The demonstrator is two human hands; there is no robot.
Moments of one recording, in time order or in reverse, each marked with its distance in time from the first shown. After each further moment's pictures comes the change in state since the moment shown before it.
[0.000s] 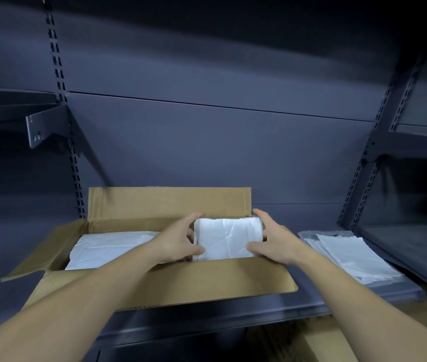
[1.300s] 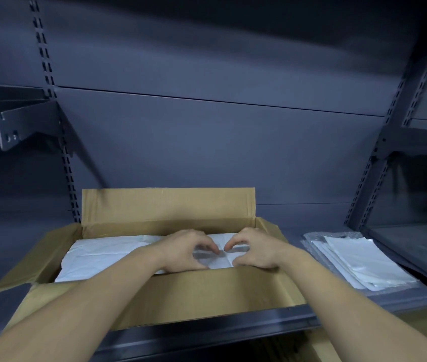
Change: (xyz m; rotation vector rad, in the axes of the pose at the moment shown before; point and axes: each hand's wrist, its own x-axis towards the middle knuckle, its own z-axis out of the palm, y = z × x) left_hand 0.034 -0.024 0.003 0.457 -0.202 0.304; right_hand 0.037 -0.015 0.024 -0.288 -0.267 -0.141
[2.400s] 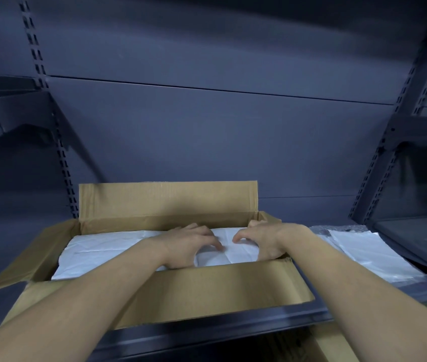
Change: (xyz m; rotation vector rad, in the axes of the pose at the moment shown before) left_hand 0.012 -0.012 0.006 0.278 -0.136 0.052; right_hand 0.018 0.011 -0.019 -0.446 -0.298 0.077
